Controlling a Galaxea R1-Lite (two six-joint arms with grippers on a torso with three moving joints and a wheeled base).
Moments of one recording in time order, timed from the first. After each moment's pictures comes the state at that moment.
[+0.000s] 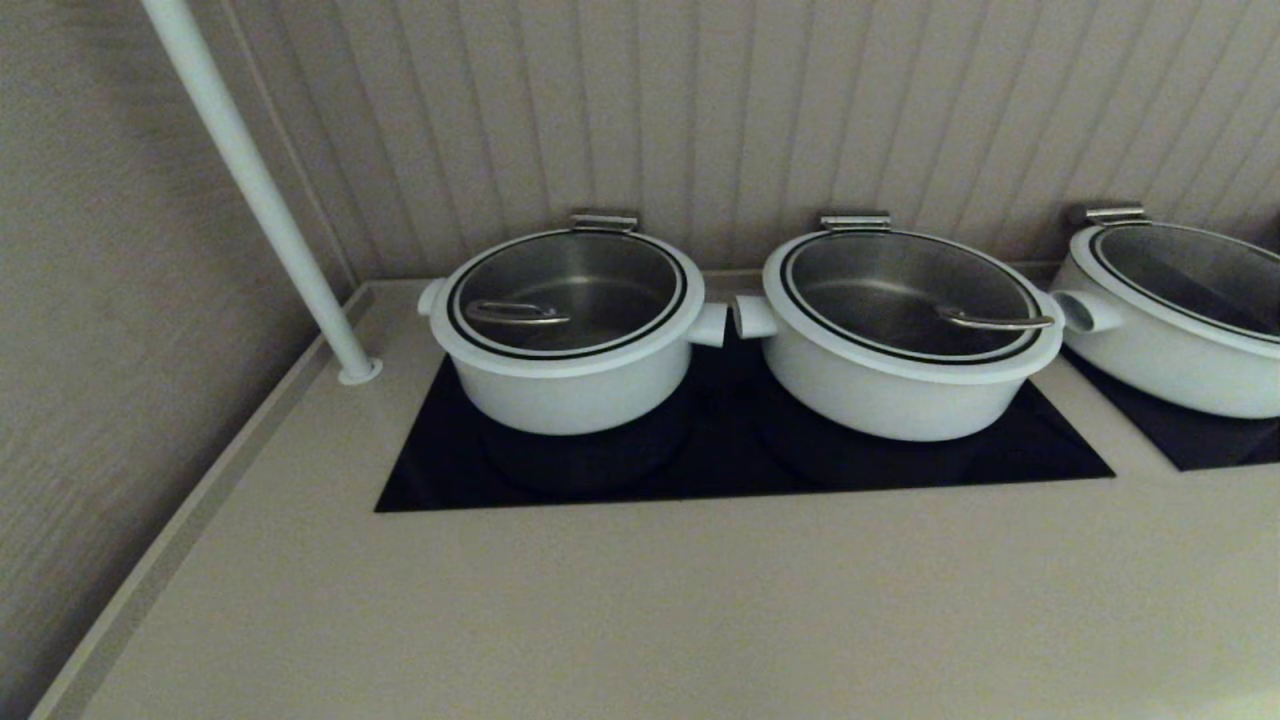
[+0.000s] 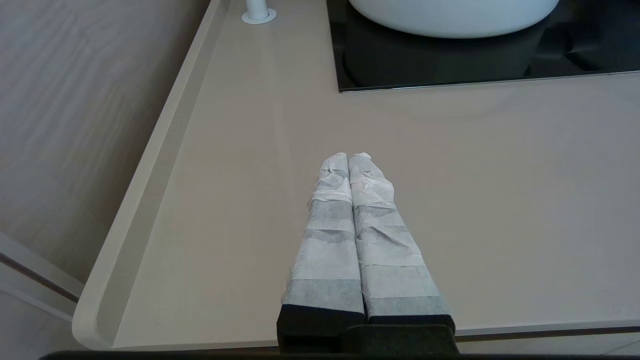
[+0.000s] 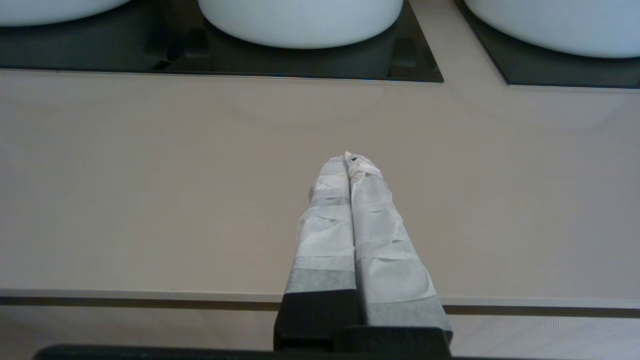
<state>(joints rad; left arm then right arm) 0.00 0.00 0.00 0.01 -0.01 0.03 -0.02 0.00 0.00 0.00 0.03 -0.05</state>
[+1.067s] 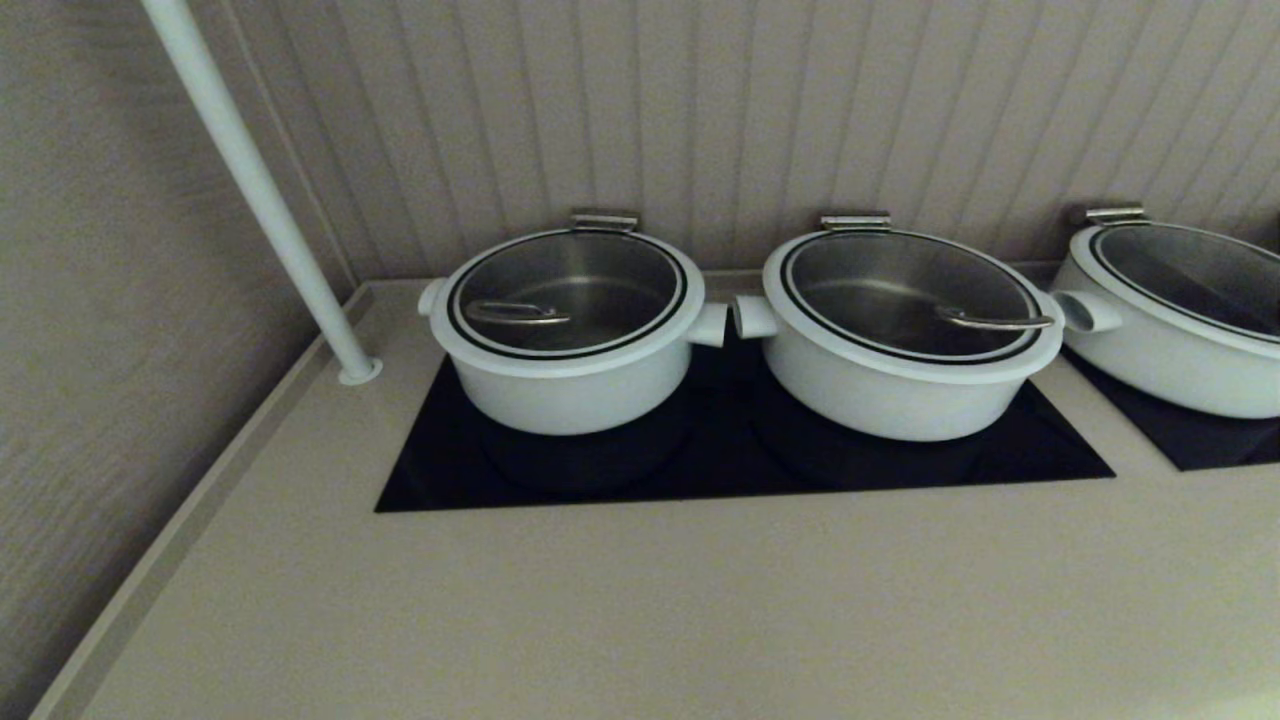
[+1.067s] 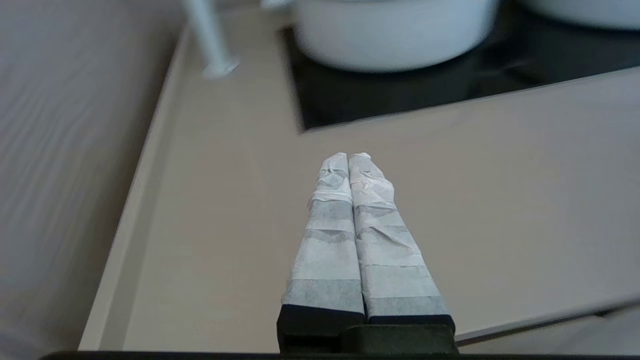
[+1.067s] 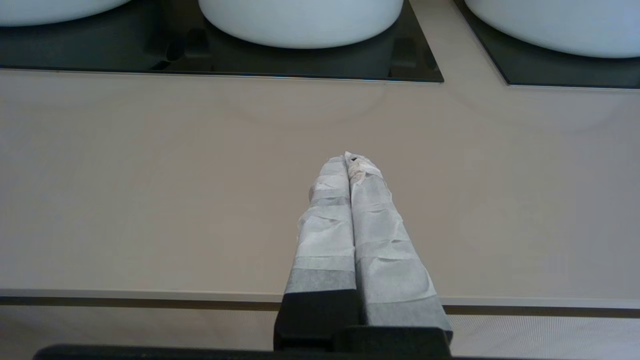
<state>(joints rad) 0.00 0.00 -0.09 0.03 -0.16 0.10 -0.02 0.00 0.00 0.00 0.03 -0.05</state>
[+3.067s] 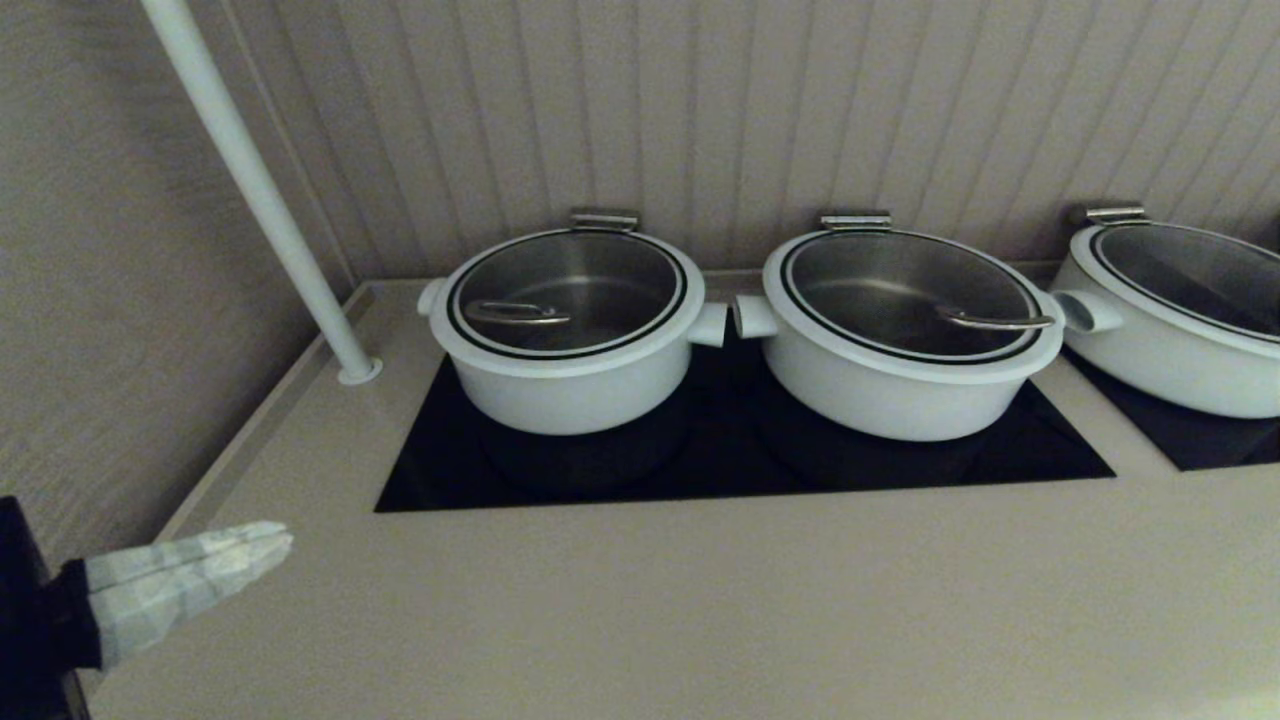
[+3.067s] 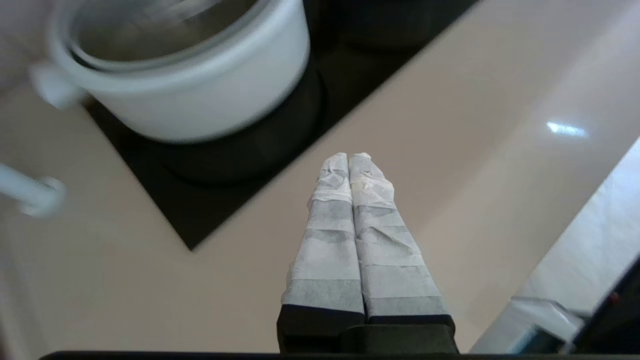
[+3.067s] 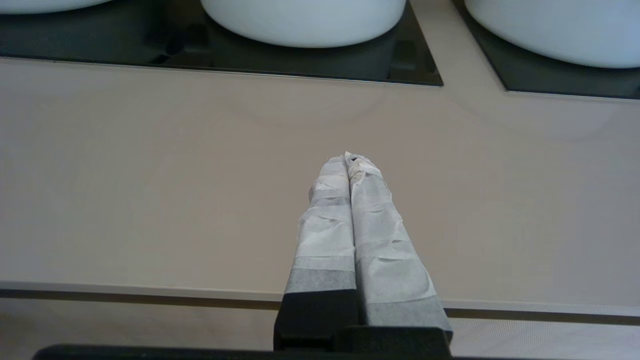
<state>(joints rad) -0.27 0.85 -0.53 -0.06 -0.37 0.32 -0.02 0.00 0.00 0.00 0.04 -0.08</state>
